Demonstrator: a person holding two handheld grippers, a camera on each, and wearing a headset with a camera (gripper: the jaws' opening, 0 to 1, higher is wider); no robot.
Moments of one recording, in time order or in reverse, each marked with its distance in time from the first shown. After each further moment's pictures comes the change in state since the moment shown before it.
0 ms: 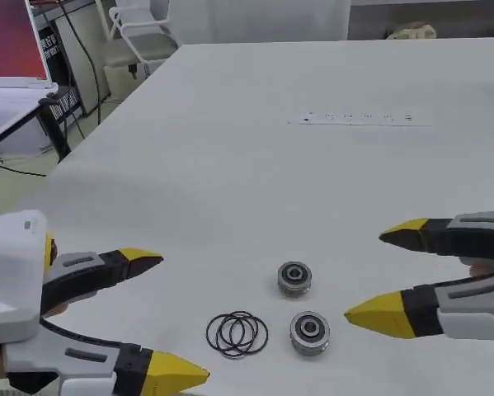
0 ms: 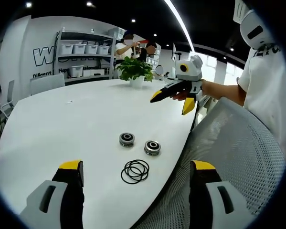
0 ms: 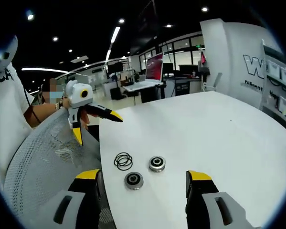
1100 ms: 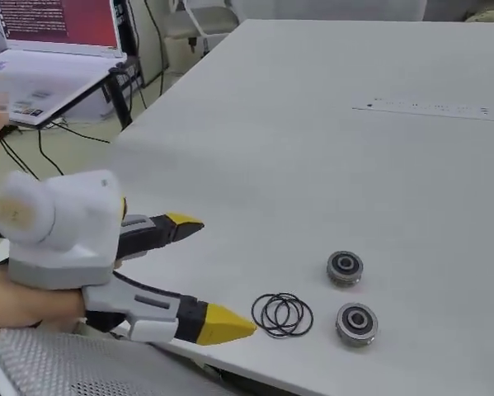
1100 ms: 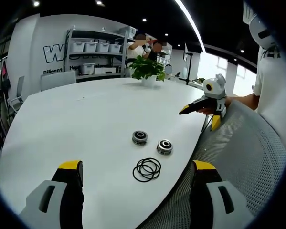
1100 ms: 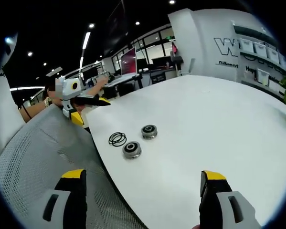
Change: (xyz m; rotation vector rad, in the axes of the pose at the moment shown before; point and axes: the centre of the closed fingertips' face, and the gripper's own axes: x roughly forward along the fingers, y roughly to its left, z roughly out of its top) left arm -0.002 0.017 -0.003 -0.041 0.010 0.093; right arm -0.020 0.014 -0.067 0.198 0.023 -0.151
